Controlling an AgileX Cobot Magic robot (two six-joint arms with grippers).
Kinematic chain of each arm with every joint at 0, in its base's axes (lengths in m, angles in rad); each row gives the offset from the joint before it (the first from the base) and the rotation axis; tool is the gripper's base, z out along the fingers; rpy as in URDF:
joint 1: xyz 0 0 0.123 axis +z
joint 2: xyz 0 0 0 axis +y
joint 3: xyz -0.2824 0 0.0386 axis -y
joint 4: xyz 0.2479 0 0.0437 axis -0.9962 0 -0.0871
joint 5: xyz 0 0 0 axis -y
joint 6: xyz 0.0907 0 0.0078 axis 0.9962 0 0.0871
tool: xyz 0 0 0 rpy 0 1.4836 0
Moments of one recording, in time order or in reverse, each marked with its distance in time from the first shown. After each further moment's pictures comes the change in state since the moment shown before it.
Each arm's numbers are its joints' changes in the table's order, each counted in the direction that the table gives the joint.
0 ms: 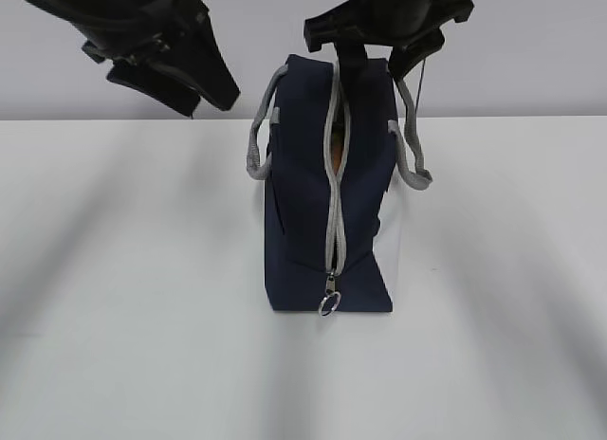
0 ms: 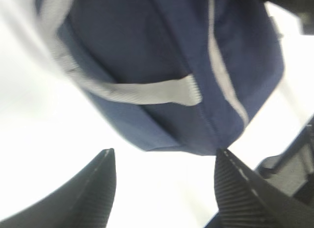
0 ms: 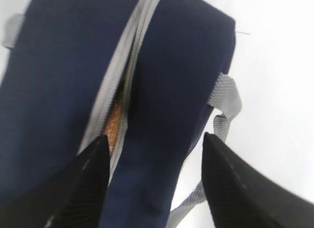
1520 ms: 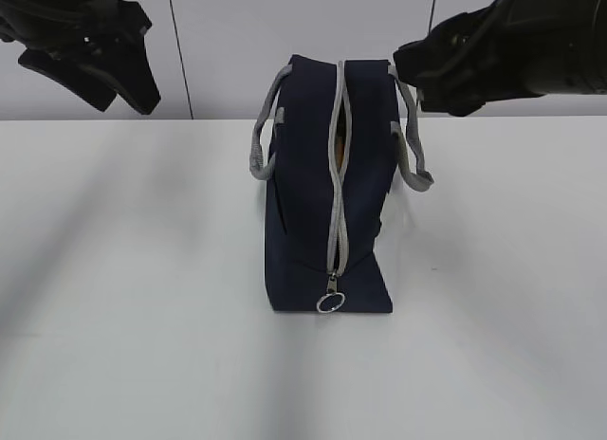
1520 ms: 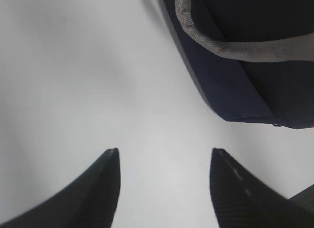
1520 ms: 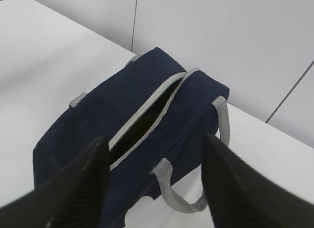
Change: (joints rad) left arm 0.000 -0.081 -0.020 -0.346 -0.044 -0.203; right arm 0.064 -0.815 -1.131 0.298 1.012 0.069
